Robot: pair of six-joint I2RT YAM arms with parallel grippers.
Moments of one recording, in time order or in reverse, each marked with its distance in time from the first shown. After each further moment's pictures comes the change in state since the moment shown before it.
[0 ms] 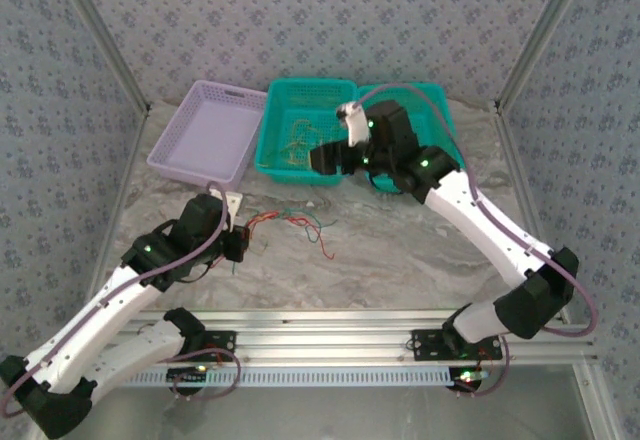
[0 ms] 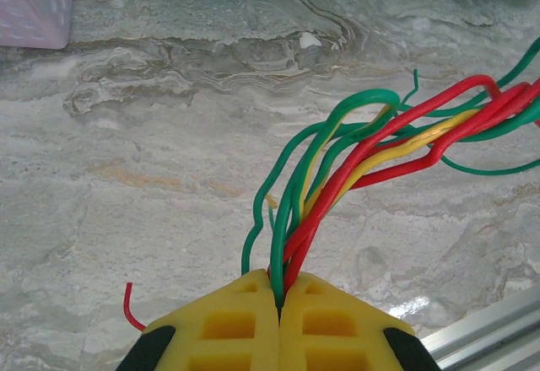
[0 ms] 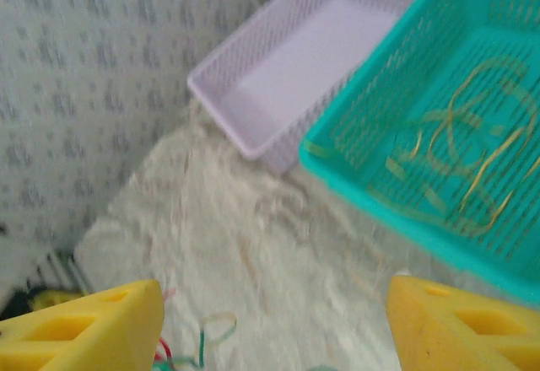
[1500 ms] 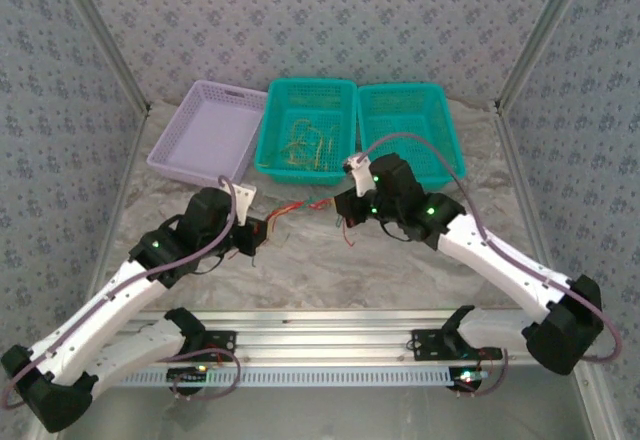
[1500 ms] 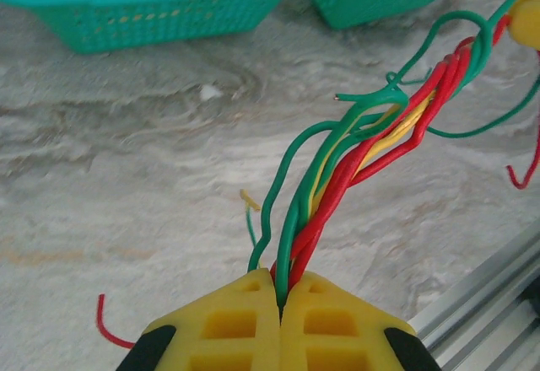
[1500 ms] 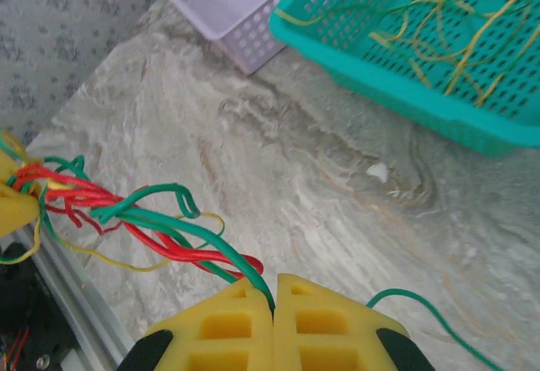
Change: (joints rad) left arm -0.019 0.042 0.000 0.184 0.145 0.015; right arm 0.049 -0.239 -0.368 0.072 0.129 -0.046
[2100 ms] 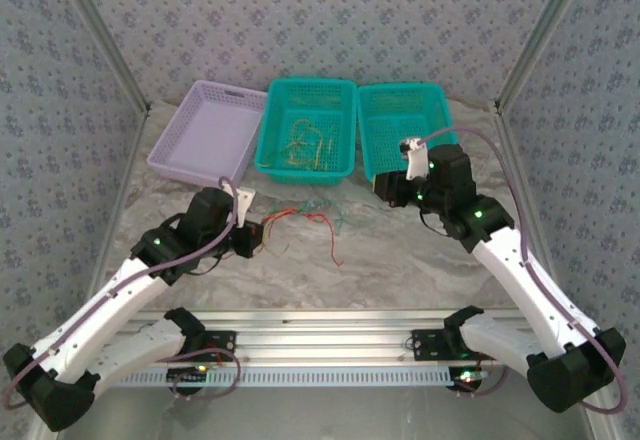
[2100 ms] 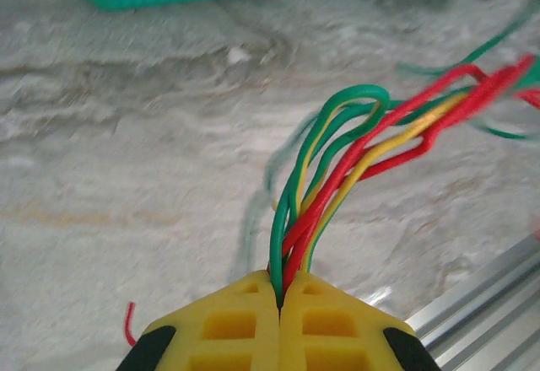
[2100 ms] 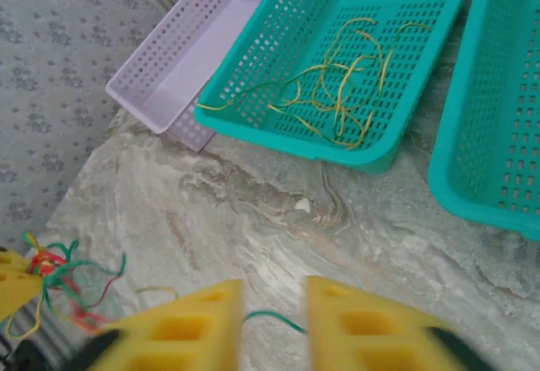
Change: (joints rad) left arm 0.015 0.016 0.000 -0.097 -0.022 0.010; right arm -0.246 -0.168 -0.021 -0.060 -0.088 0.073
